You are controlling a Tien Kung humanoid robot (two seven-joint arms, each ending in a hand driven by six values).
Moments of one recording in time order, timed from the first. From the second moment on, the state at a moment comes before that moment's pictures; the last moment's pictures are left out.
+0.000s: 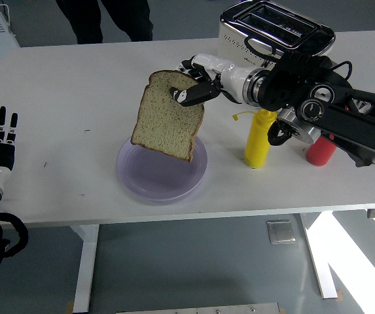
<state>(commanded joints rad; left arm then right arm) -0.13 0.29 -1.34 -1.46 -0.16 0.23 -0.40 1.13 -0.31 0.48 1.53 -0.84 -0.19 -0.64</state>
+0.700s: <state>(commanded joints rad) -0.13 0.29 -1.33 -1.45 -0.17 0.23 -0.41 1.13 -0.18 0.30 1.34 -0.82 -0.28 -0.60</state>
